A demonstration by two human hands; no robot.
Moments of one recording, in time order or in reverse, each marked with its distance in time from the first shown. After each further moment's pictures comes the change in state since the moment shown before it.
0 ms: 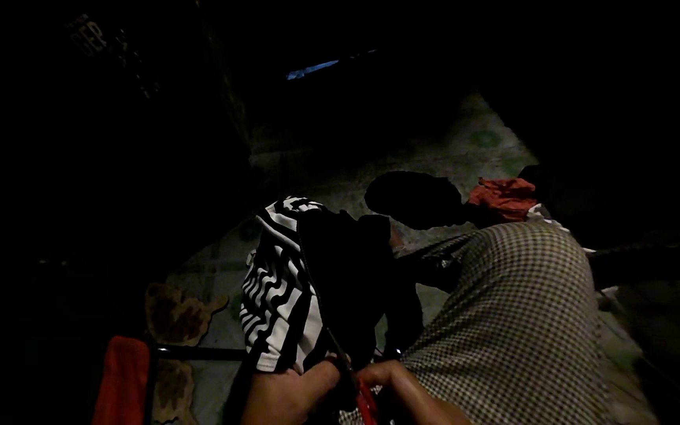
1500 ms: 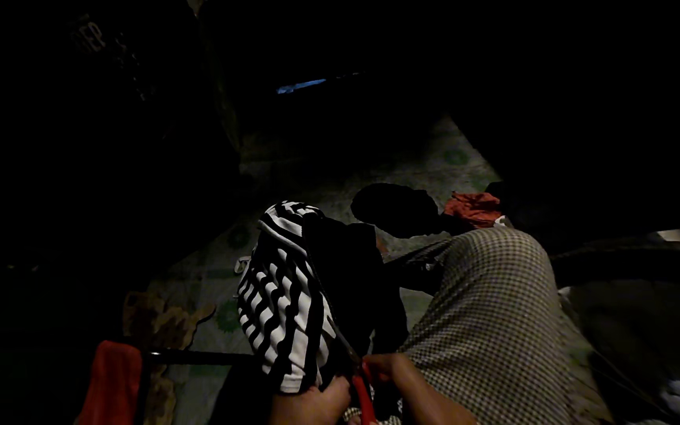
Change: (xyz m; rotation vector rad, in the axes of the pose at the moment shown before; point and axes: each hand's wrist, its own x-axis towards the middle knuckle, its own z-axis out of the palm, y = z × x) left_hand -0.016 -0.019 0.007 0.175 -0.006 0.079; right_hand -0.004 -0.017 0.020 -0.334 0.235 0.061
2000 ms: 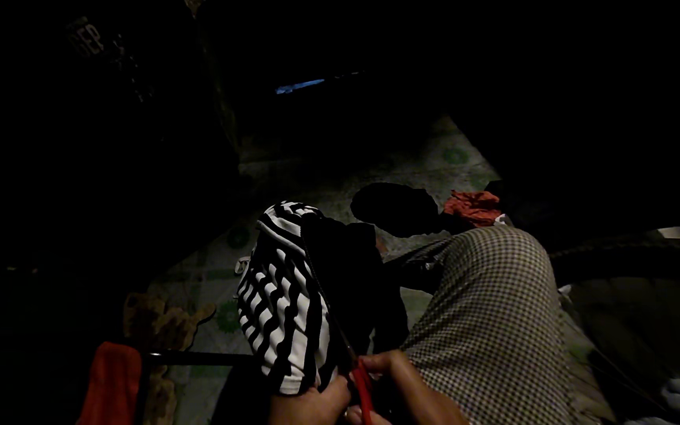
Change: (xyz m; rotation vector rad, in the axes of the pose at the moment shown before) left_hand 0.000 -0.001 -0.001 -0.008 -0.006 0.006; right_hand 0.003 0.008 0.005 0.172 -0.019 -0.056
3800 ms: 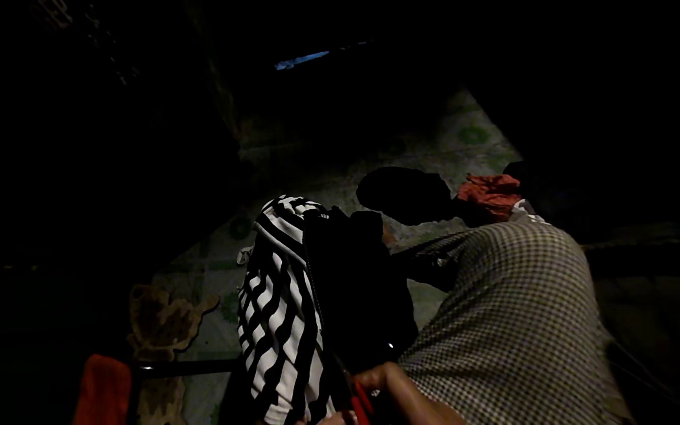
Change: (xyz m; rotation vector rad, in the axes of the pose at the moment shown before) left_hand -0.004 -0.016 -0.031 0.057 -0.170 -0.094; right_hand 0.016 0.005 -0.013 0.084 -0.191 0.081
